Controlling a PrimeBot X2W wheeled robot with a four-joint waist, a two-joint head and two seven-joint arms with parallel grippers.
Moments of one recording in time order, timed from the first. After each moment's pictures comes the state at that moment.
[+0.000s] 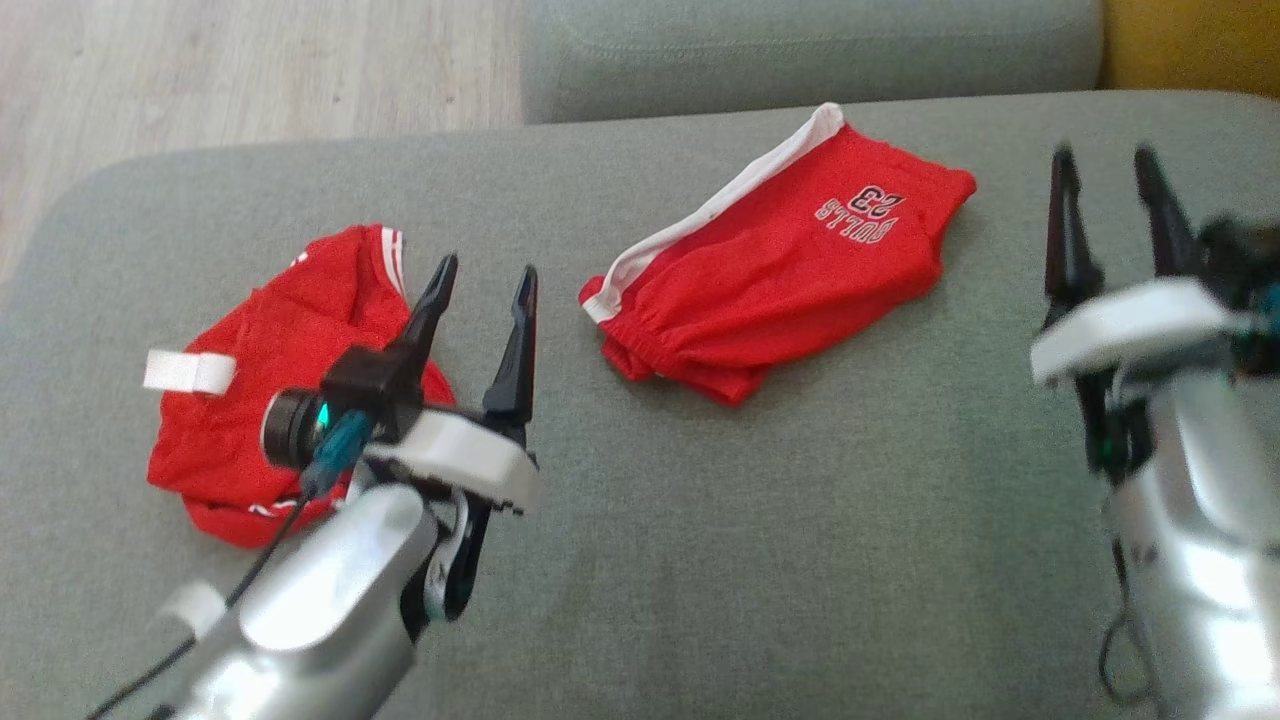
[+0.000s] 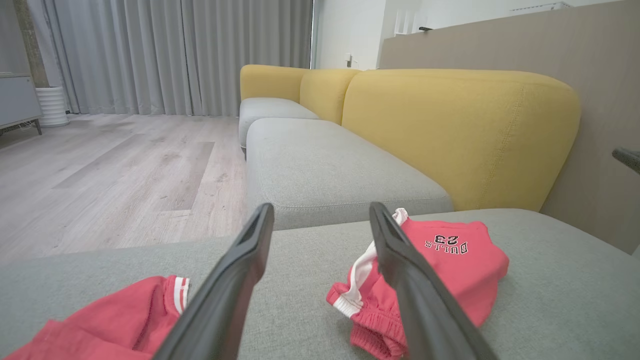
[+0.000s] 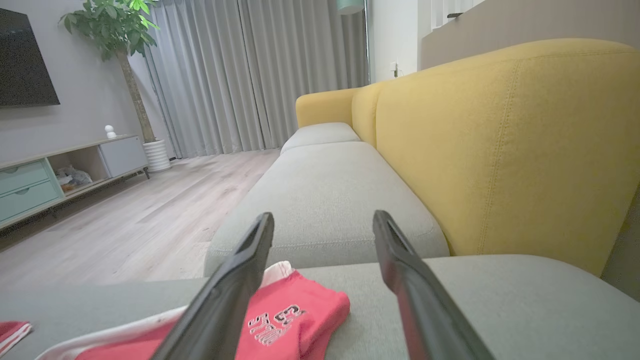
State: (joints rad) left arm -0.60 0.32 -0.90 0.36 -0.80 0.30 -0.25; right arm -0.63 -0.16 0.00 0.73 0.19 0.13 -0.25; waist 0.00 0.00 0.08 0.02
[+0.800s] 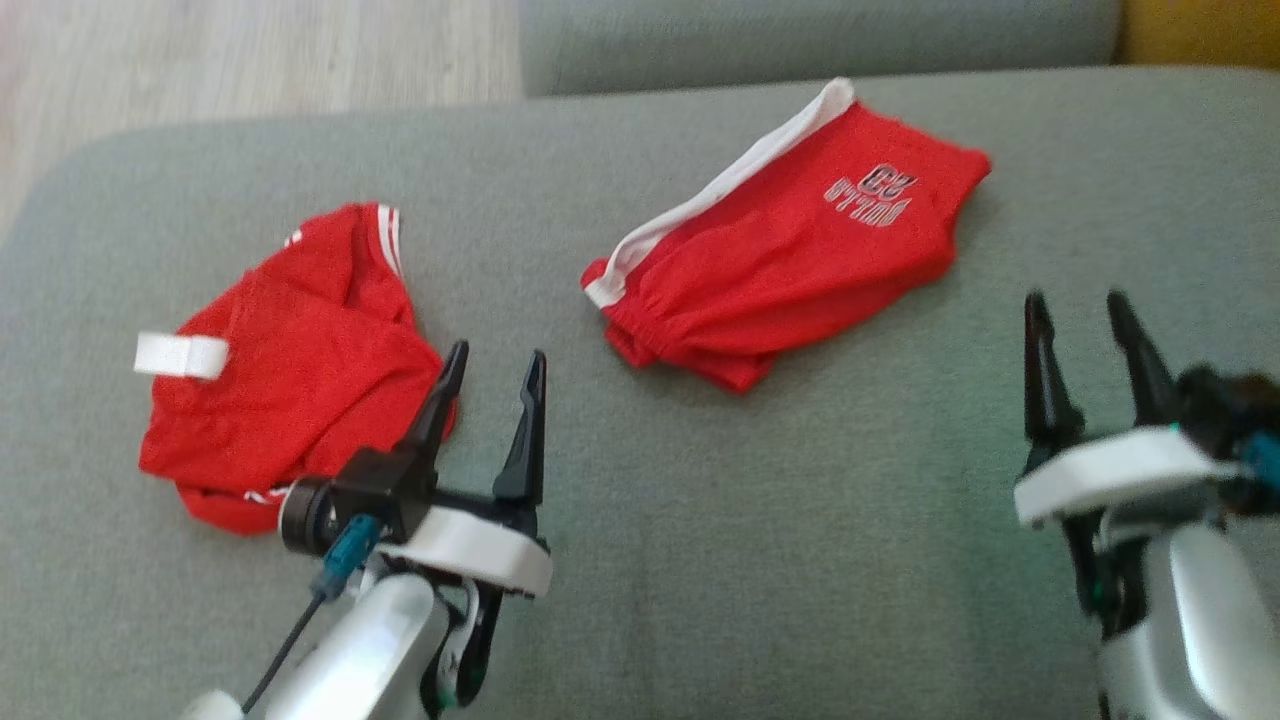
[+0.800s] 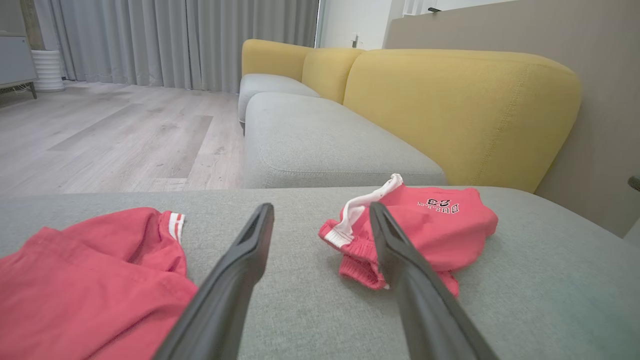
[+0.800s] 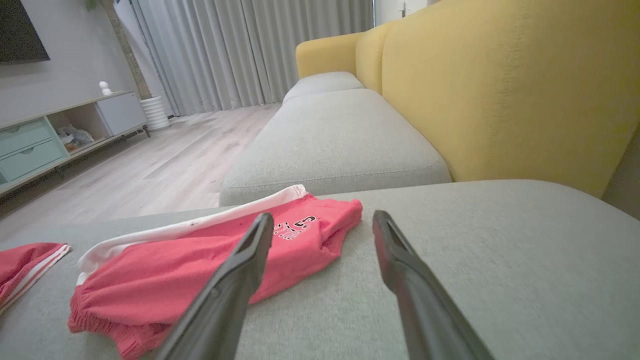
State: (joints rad) left arm -0.33 0.23 -0.67 0.29 -0.58 0.20 -0.25; right arm -0.17 -0.05 -0.07 0.22 0.15 0.13 -0.07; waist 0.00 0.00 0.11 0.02
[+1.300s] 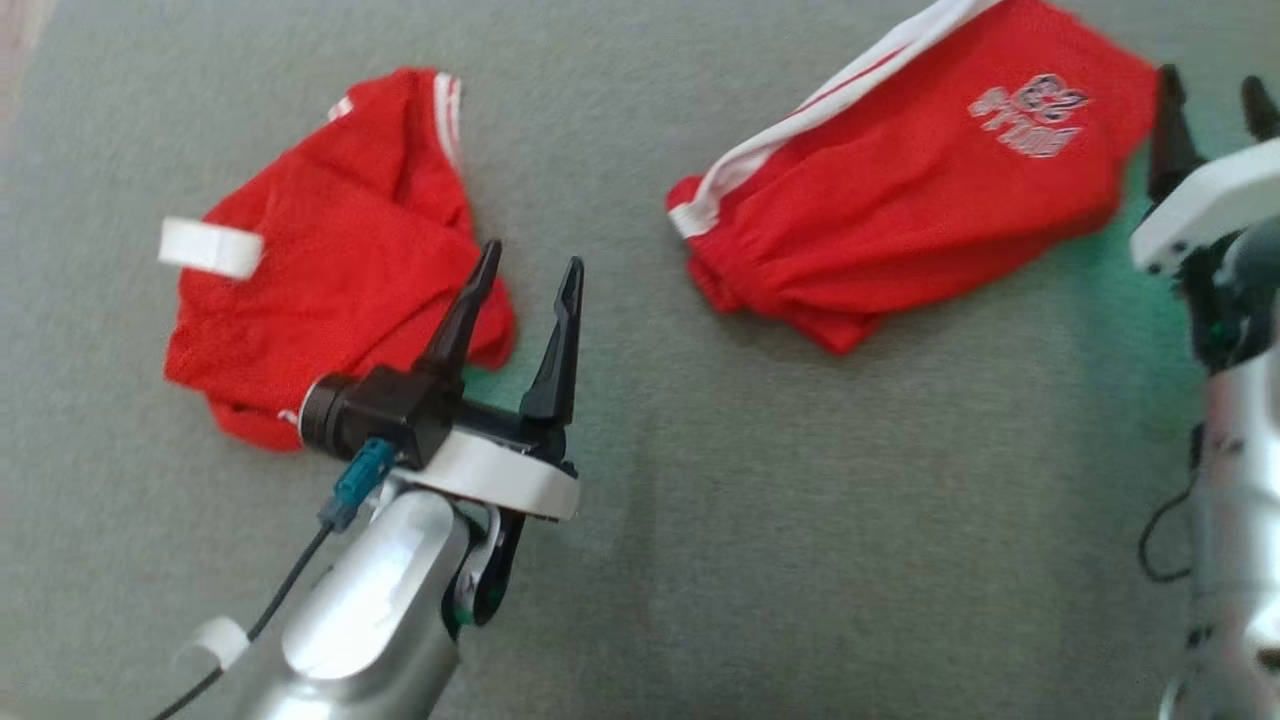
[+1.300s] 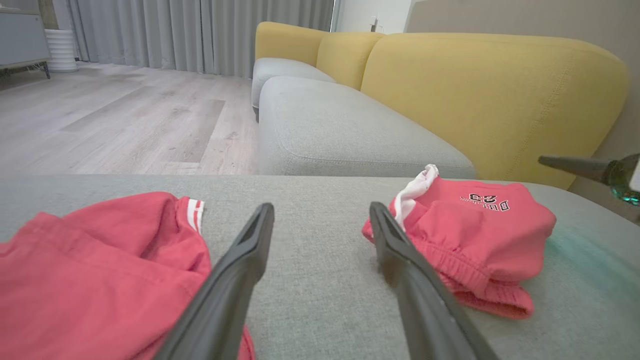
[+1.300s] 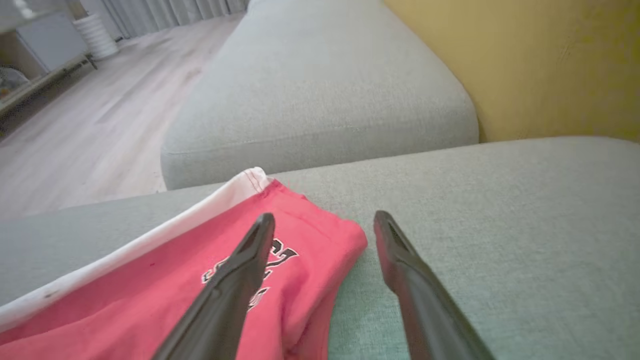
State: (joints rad) left arm -0.46 0.17 -0.63 0.30 -0.51 0.12 -0.25; right arm -0.70 -0.12 -0.27 0.57 0.07 0.13 0.20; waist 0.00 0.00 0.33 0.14
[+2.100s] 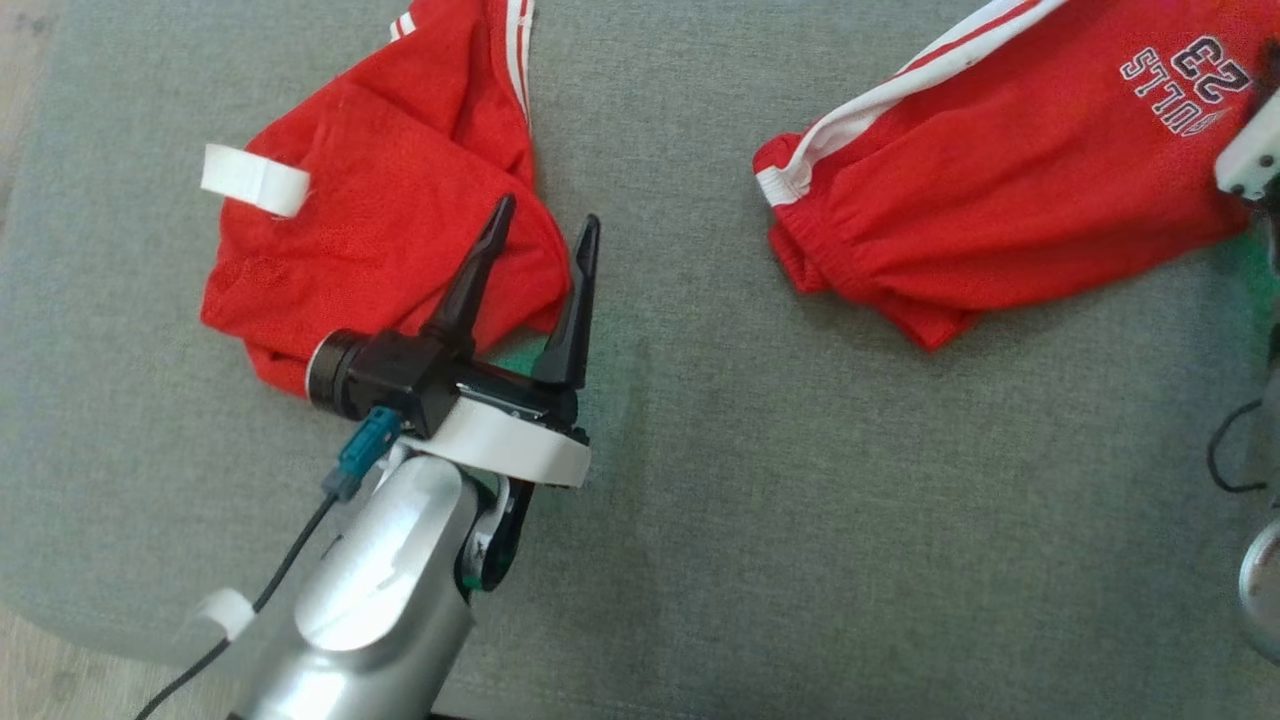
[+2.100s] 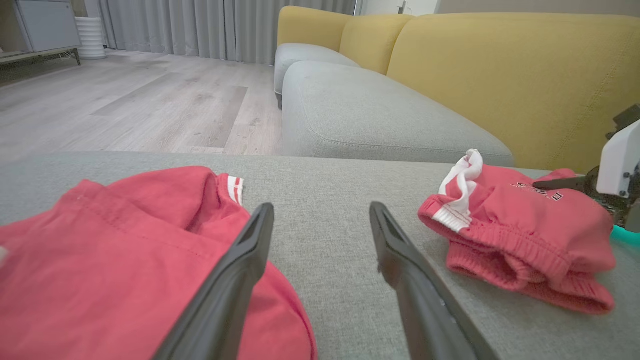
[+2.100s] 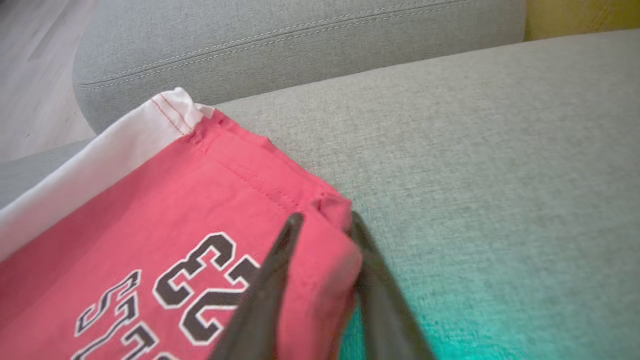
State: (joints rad) left arm -0.50 0.11 -0.56 0.32 -0.43 0.05 -0.25; right arm -1.02 -0.21 -0.53 1.03 -0.18 0.13 0.22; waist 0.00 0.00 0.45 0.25
